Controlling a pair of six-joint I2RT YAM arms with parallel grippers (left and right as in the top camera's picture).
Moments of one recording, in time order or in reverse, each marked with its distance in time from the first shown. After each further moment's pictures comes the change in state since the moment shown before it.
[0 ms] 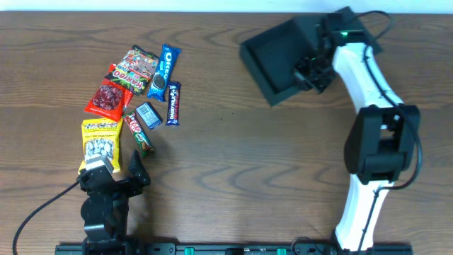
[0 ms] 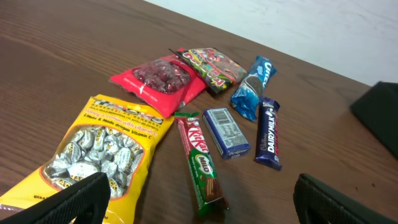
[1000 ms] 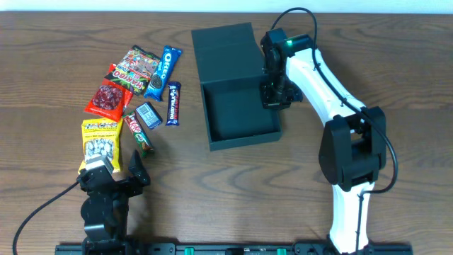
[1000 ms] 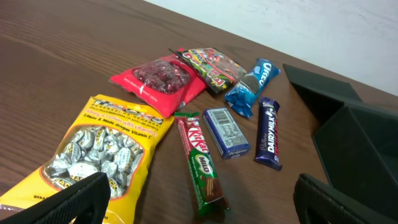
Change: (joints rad) left arm 0.000 0.000 0.000 0.000 0.000 0.000; right arm 0.231 0.000 0.020 -0.233 0.229 -0.487
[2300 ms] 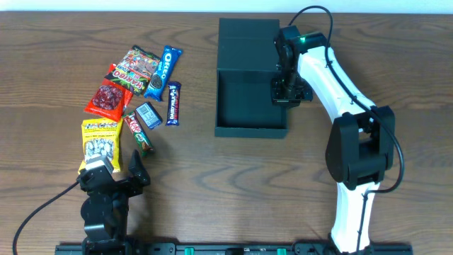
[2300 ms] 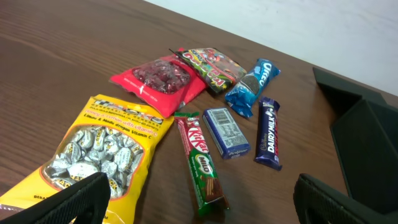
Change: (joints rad) left arm 0.000 0.000 0.000 0.000 0.000 0.000; right arm -0.064 -0.006 -0.014 0.010 0.019 0.045
